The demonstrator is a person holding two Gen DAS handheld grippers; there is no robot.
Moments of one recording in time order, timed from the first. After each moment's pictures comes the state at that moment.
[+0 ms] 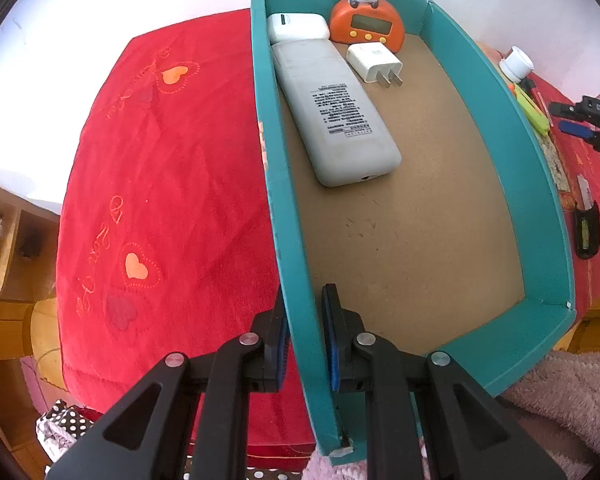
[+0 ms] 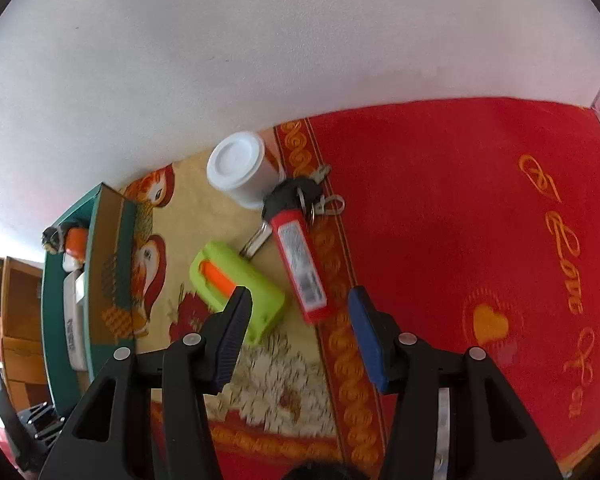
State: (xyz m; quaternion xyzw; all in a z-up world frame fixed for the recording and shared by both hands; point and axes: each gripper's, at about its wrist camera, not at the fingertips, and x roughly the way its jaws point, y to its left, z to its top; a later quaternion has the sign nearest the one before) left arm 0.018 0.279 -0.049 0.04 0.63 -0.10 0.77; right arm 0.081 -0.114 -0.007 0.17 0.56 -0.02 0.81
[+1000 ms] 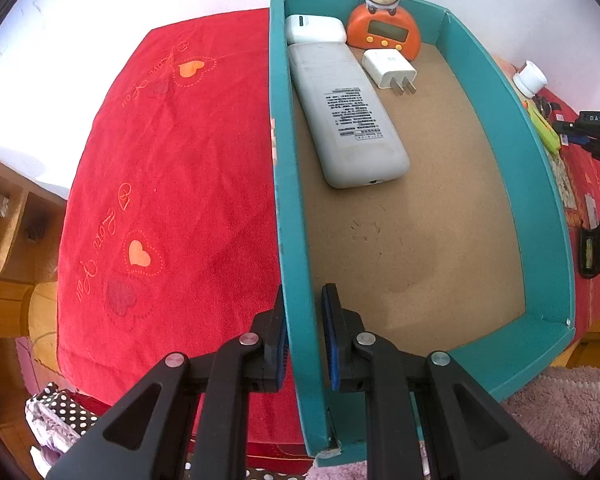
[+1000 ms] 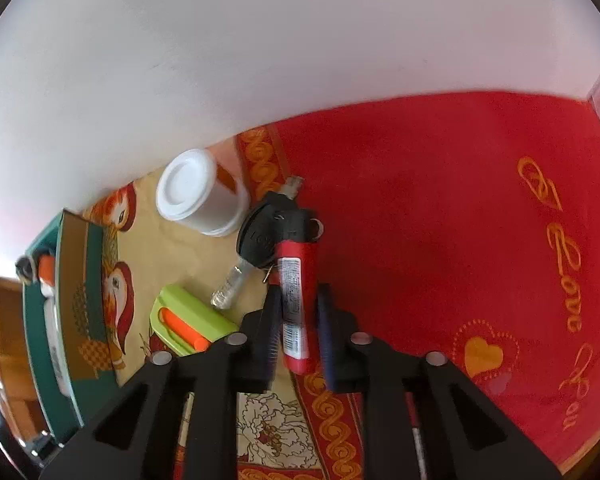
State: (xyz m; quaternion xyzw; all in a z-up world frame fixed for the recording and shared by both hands) left arm 0.012 0.280 -0.053 0.02 0.63 -0.07 0.78; right arm 0.105 -0.128 -0.024 0.19 0.58 -0.06 0.79
